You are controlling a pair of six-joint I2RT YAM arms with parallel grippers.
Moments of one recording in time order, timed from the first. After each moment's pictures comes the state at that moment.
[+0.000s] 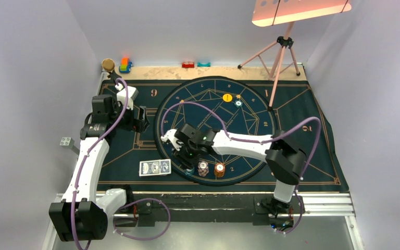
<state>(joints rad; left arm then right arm) 0.06 1.03 0.90 -0.56 0.39 0.16 1.09 1.83 1.26 -0.51 -0.14 0.03</state>
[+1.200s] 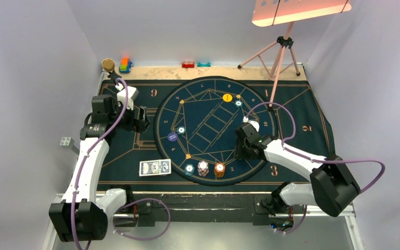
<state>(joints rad) 0.06 1.03 0.90 -0.57 0.42 0.16 0.63 1.28 0.64 -0.47 0.22 0.69</state>
